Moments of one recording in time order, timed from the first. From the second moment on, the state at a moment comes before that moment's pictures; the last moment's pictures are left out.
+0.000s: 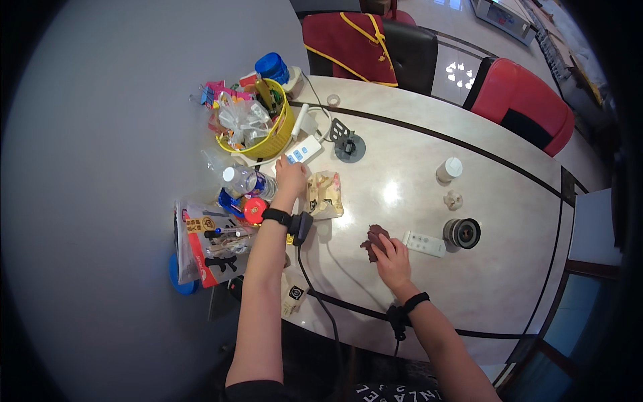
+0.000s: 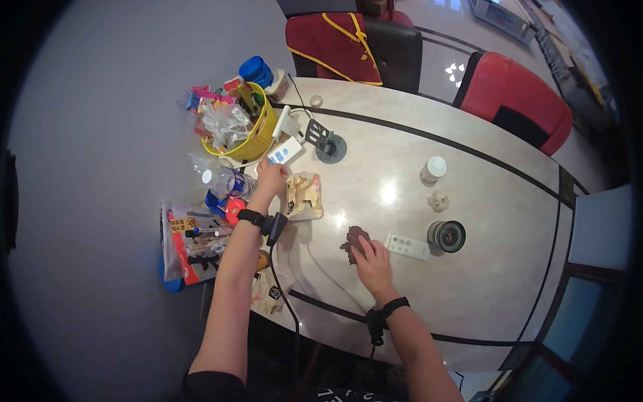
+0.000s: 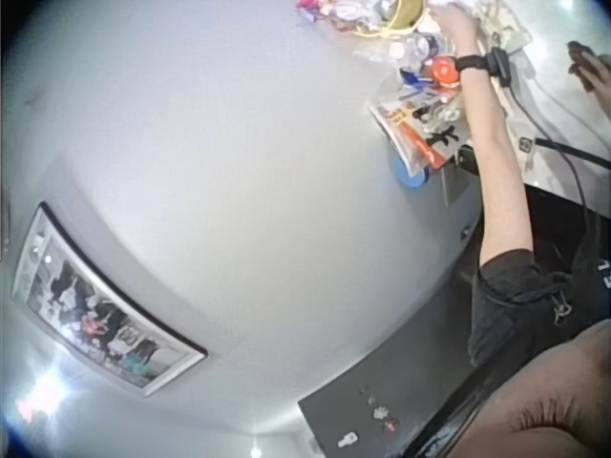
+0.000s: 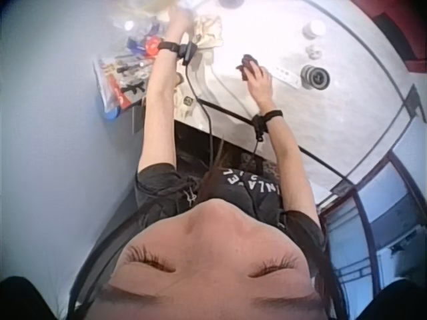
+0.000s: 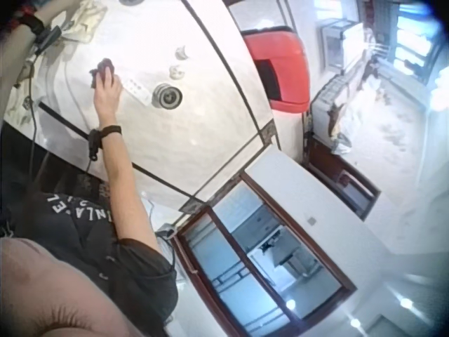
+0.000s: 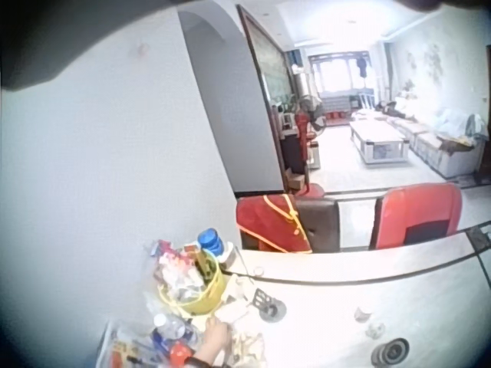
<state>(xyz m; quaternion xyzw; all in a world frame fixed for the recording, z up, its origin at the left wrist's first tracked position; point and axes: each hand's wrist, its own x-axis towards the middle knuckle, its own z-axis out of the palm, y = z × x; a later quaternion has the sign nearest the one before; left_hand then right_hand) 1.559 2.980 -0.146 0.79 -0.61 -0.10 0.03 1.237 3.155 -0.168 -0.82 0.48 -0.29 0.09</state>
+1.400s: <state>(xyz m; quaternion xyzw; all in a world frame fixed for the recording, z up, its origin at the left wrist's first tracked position) 1.704 3.086 0.108 0.89 -0.36 0.04 0.29 1.303 3.043 -0.177 -0.87 0.42 -0.26 0.08</state>
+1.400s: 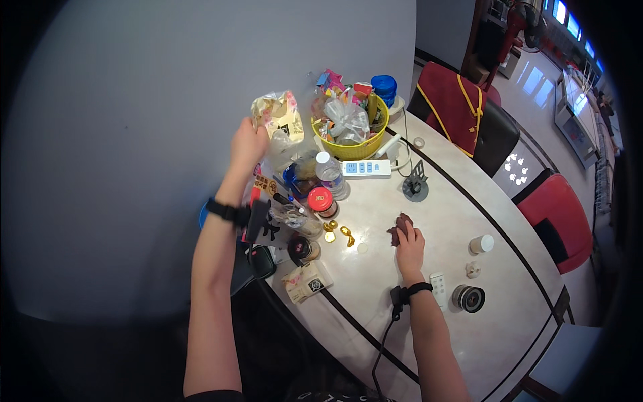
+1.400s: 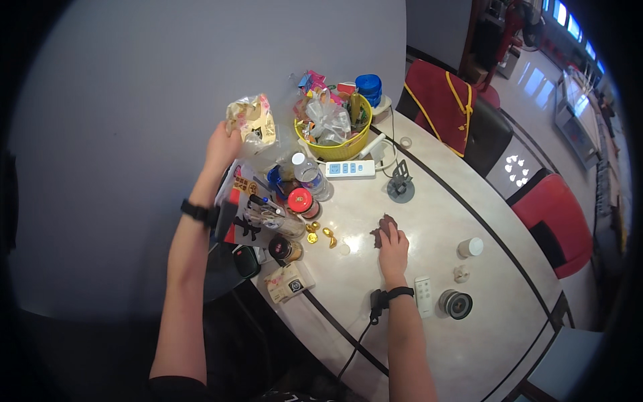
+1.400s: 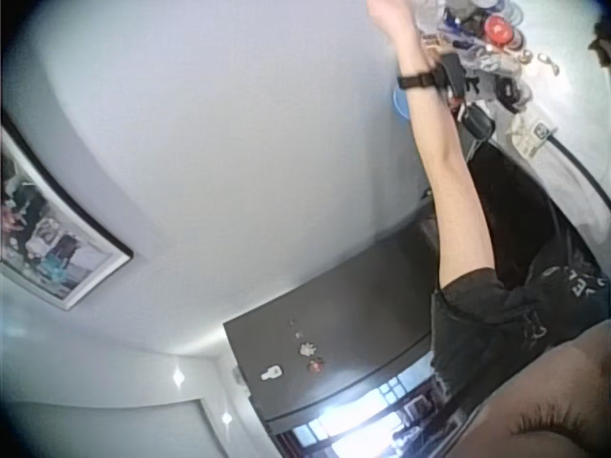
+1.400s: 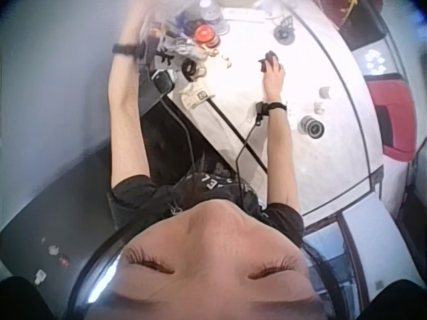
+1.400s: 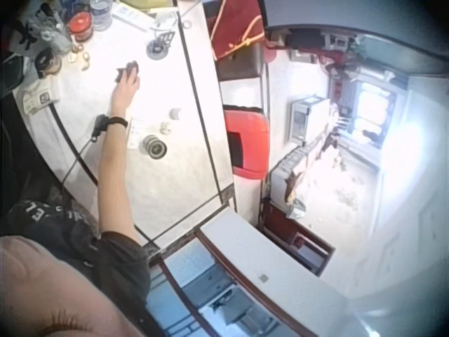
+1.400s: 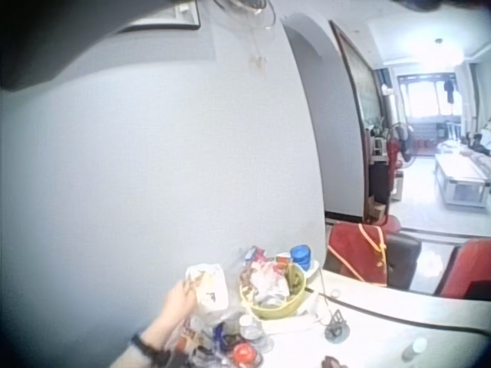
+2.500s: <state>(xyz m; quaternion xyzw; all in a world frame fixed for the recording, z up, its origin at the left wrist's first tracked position) 1.744 3.051 0.040 0.86 -0.23 -0.46 0.07 1.303 3.042 -0.167 -0.87 0.40 -0.26 0.09</state>
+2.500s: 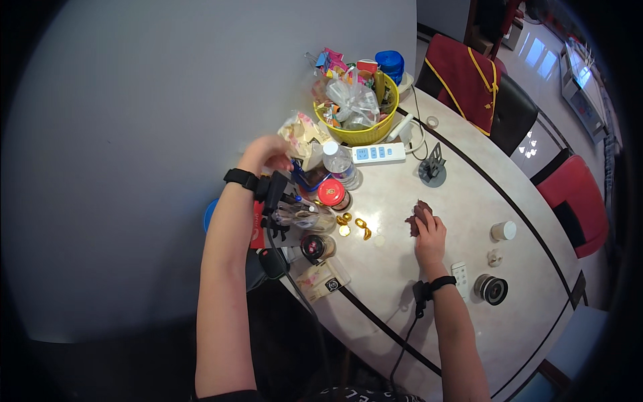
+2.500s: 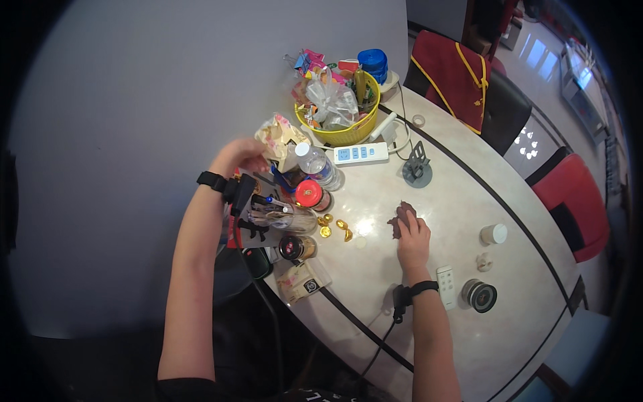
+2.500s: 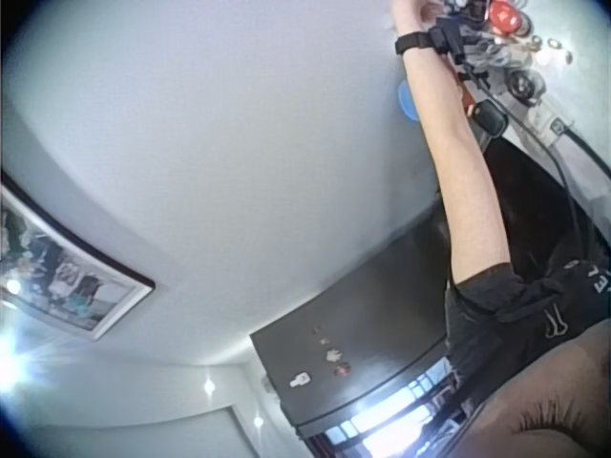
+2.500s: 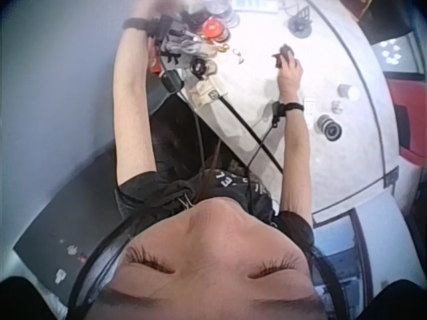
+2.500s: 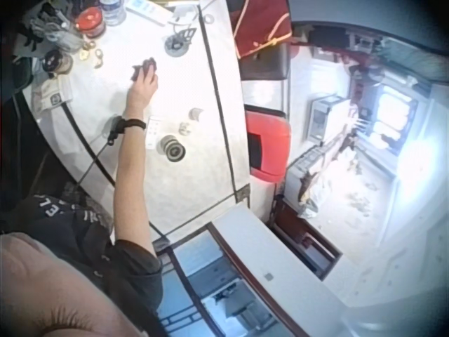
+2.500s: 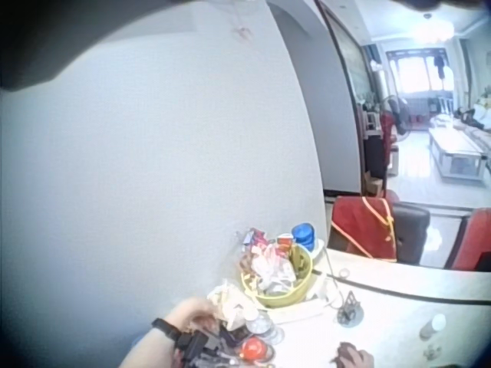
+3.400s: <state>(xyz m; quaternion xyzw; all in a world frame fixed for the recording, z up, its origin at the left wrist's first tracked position) 1.777 3.042 0.050 0.82 -0.48 -0.24 -0.18 1.301 3.039 -0.170 -0.88 0.40 -0.25 0.09</state>
